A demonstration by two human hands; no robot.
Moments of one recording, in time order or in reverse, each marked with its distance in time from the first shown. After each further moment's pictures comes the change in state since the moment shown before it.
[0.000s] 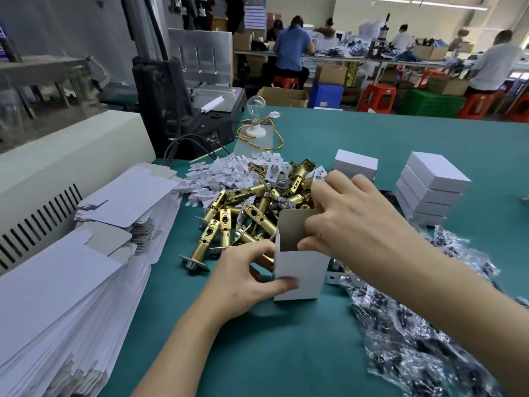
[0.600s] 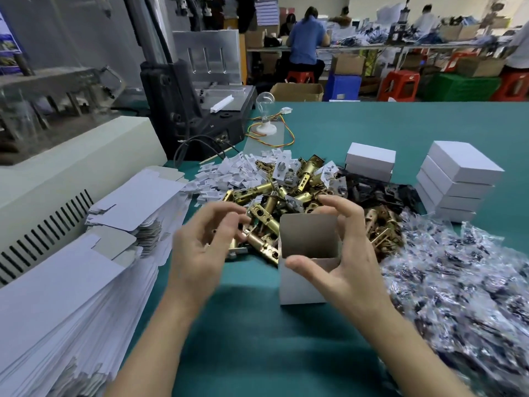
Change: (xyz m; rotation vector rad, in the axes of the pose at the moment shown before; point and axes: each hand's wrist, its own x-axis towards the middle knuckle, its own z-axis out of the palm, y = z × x) left_hand -0.001 0.028 -0.037 -0.110 0.471 0.093; right_hand -0.031 -0.051 0.073 1.257 0.467 0.500
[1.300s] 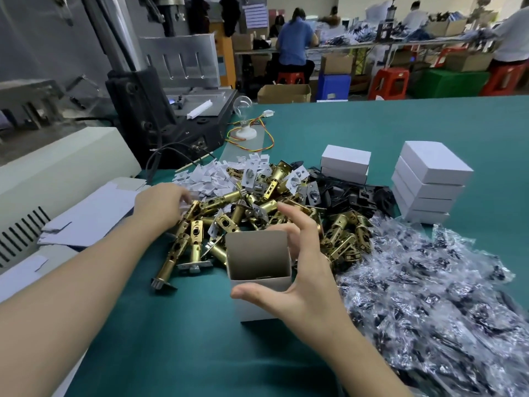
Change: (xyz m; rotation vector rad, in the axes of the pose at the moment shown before) left_hand 0.149 -0.082 -0.017 1.490 -0.334 -0.256; right_hand -0.003 0.007 -0.007 0.272 -0.103 0.120
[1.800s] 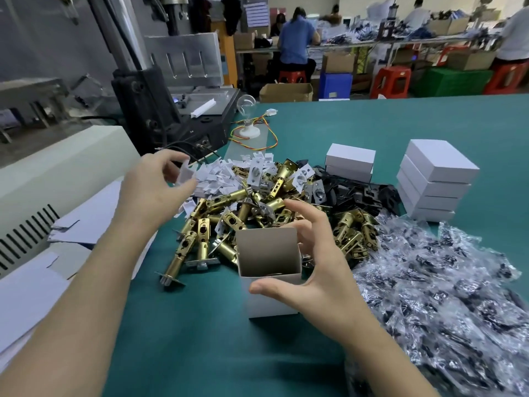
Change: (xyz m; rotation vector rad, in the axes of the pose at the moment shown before) left_hand -0.069 0.009 -0.066 -0.771 0.366 -0.018; right_hand 0.004 0.003 -0.009 0.021 -0.032 0.051
